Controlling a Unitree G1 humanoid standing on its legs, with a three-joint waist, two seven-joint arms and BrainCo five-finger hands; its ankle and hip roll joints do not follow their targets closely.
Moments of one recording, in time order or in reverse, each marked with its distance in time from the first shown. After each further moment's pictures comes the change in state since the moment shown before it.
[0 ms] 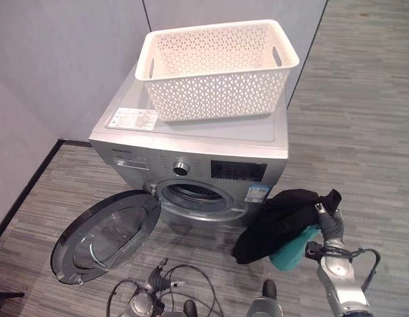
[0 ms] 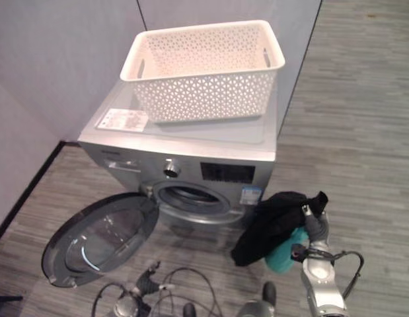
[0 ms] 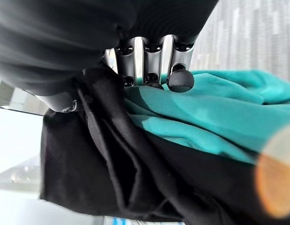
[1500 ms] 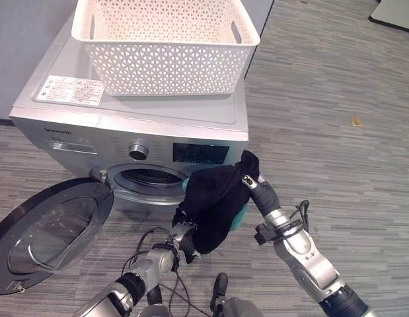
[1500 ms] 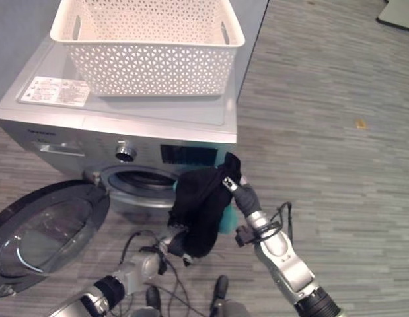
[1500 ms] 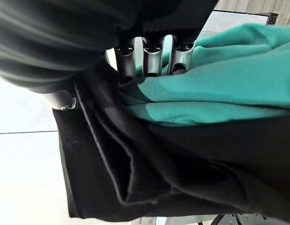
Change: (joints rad) left arm -0.253 0.046 -0.209 -0.072 0.554 0.026 0.120; right arm -0.172 -0.136 0.452 -0.405 0.276 -0.057 0.262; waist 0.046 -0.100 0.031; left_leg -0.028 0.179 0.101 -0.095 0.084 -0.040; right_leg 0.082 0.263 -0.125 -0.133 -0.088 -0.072
